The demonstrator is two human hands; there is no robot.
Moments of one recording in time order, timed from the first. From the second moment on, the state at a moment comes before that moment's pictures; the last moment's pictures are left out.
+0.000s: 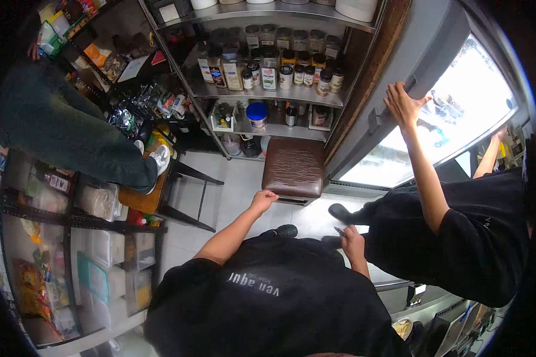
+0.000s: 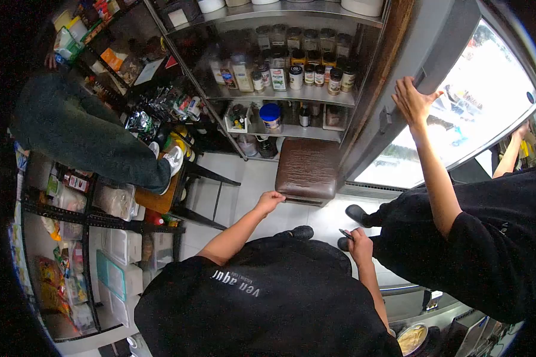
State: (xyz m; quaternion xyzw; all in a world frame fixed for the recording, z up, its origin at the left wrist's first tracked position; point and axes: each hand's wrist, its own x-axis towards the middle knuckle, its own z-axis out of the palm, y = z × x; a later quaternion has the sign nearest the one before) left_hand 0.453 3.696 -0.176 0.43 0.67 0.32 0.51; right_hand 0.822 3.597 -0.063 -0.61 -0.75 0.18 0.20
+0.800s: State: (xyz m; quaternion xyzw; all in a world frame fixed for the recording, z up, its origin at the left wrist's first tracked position) left_hand 0.448 3.693 -0.169 0.42 0.72 0.32 0.46; right_hand 0.814 3.598 -0.056 -0.59 -0.77 0.16 0.19
